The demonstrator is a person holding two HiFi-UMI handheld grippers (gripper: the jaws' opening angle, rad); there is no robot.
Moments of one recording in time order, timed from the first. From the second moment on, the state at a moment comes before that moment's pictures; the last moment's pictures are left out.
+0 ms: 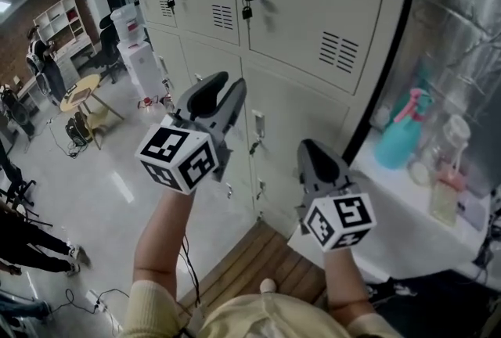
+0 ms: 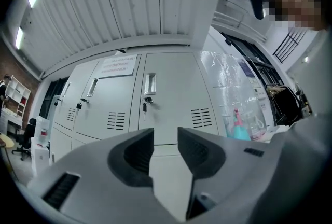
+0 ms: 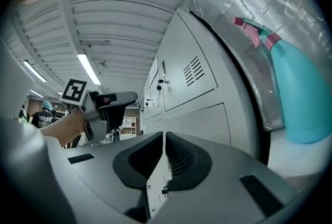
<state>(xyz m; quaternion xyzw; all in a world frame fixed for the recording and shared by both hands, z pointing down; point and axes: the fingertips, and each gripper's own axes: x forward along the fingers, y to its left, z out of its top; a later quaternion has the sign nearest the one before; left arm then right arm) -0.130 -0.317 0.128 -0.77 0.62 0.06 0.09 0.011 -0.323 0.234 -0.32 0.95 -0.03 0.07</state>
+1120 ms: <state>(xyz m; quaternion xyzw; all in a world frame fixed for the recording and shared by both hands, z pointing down) -0.161 -0.422 0.032 -0.76 0.64 0.08 0.11 -0.029 -0.373 0.232 -0.29 0.95 -0.04 0.07</state>
